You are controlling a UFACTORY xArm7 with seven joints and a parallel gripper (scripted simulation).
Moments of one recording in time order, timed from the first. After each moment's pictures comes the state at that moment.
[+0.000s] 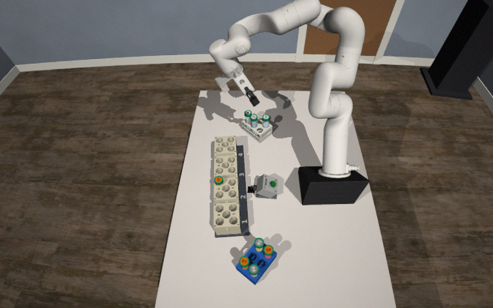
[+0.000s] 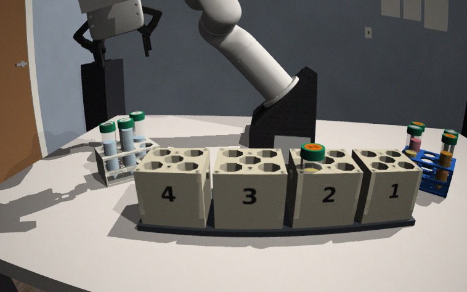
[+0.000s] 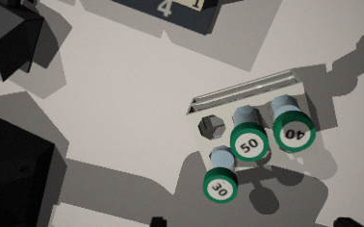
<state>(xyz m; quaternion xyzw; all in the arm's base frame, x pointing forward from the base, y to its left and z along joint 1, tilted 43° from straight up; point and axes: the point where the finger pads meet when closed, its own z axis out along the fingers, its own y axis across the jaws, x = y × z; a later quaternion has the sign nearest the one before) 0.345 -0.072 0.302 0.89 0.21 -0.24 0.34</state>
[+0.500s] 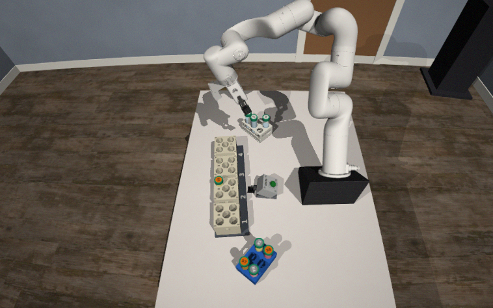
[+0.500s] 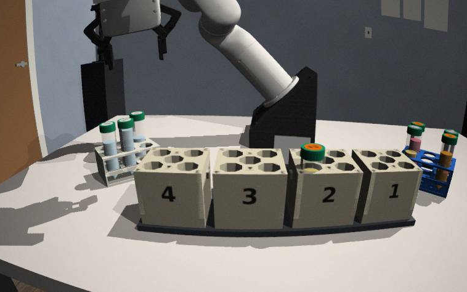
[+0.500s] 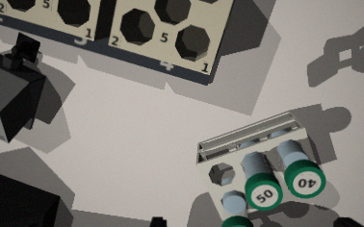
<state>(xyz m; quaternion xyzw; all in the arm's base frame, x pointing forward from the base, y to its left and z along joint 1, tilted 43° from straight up) 0.371 -0.038 0.271 0.89 0.19 -0.19 0.36</state>
